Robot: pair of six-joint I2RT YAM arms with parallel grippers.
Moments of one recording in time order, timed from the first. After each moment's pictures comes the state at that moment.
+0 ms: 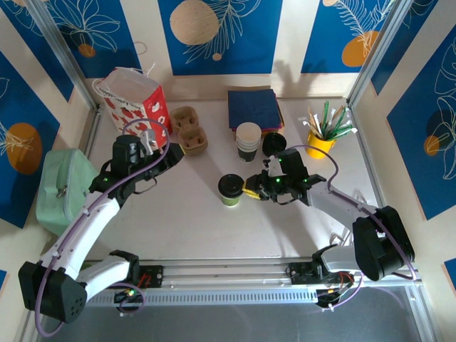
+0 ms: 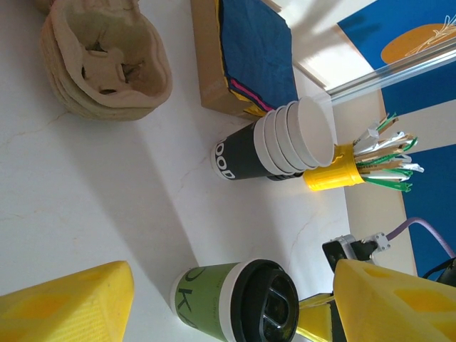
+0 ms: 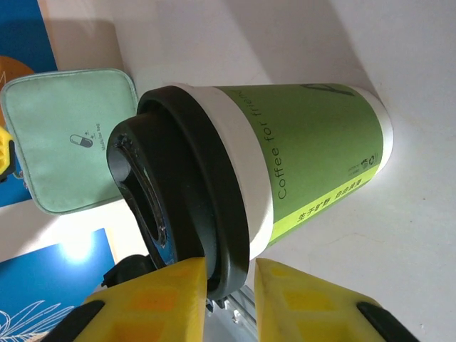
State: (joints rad) left arm -0.28 1.05 0.90 -0.38 0.36 -0.78; right arm 0.42 1.32 0.69 -0.19 -0.75 0.95
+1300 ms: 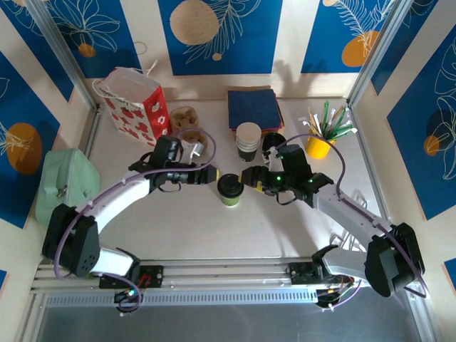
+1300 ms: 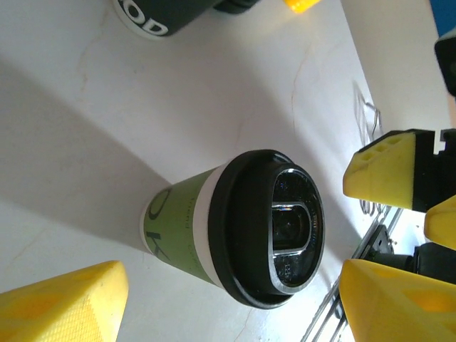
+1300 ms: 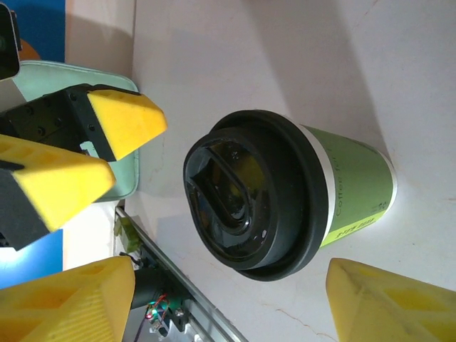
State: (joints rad) left arm -0.49 1.41 0.94 -0.33 0.61 -0.43; right arm 0.47 1.19 0.76 -0.29 -0.60 0.77
